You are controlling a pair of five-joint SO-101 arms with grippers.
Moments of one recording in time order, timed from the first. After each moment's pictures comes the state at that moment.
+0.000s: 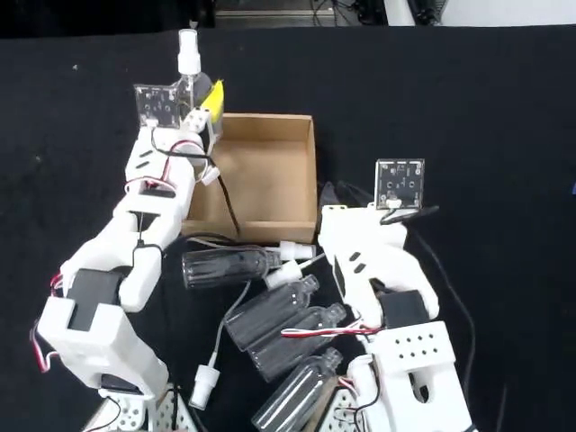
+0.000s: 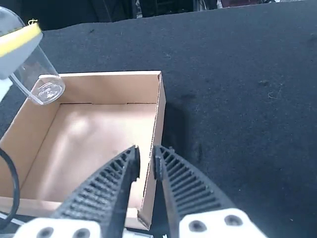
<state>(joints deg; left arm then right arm) 1.0 8.0 37.4 -34.3 0.3 -9.2 -66.1 76.3 27.9 -9.5</state>
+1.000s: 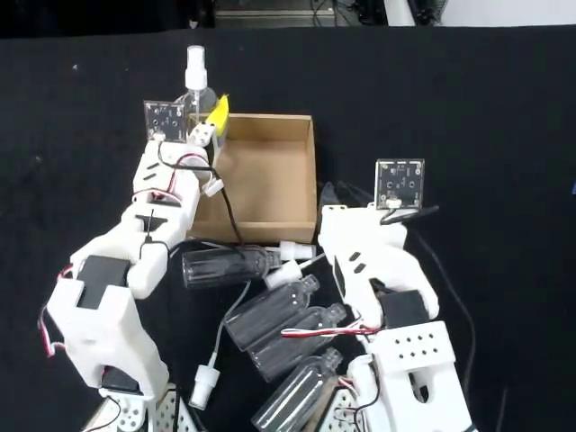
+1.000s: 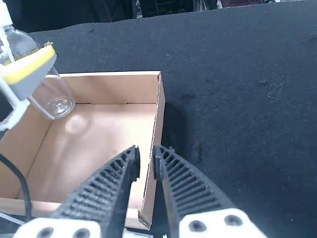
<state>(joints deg) 1.8 15.0 39.3 -42.1 0.6 -9.2 -66.1 76.3 27.9 -9.5</state>
